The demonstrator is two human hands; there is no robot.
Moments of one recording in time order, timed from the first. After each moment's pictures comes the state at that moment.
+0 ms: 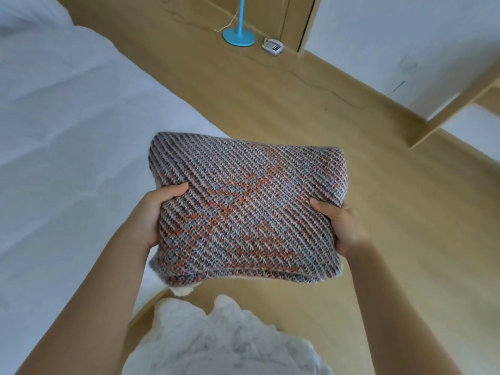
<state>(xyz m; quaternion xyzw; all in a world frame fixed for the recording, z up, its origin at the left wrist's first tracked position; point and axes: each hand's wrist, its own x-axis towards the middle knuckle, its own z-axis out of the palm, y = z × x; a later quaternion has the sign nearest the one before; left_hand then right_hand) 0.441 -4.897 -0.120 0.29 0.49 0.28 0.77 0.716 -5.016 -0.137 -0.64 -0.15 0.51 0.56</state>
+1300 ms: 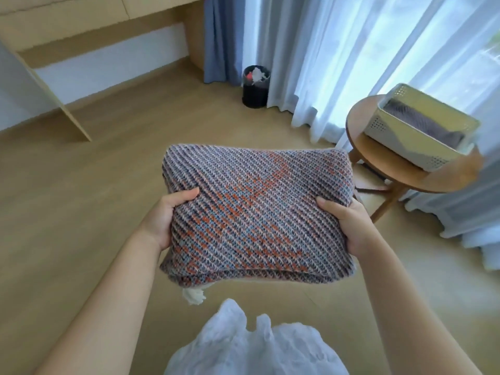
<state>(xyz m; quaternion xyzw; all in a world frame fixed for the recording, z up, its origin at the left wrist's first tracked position) 1.206 -5.197 -0.126 0.57 0.12 -0.33 0.75 1.112 -5.488 -0.136 -0.58 0.33 0.01 0.74</state>
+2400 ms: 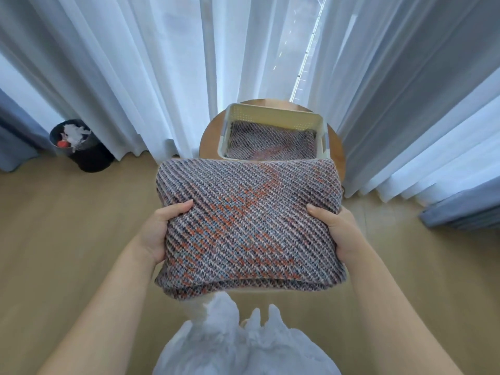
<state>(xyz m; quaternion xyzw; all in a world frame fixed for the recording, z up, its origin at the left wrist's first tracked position) 1.462 -5.707 -0.149 0.56 -0.01 -0.59 0.58 1.214 -5.880 -0.156 -0.42 0.52 -0.24 0.70</state>
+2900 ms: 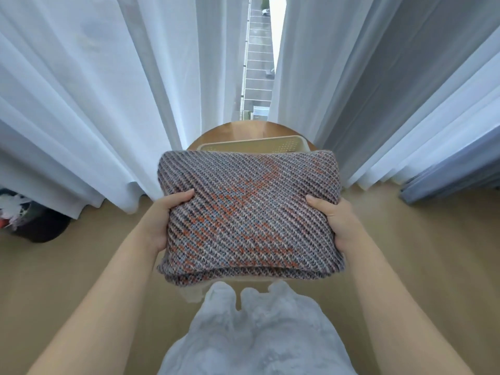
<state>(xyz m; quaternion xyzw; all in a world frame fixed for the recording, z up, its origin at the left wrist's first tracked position) 1.593 -5.902 -0.144 0.56 -0.09 -0.65 0.50 1.309 -6.003 -0.164 -0.35 0.55 -0.34 0.67</state>
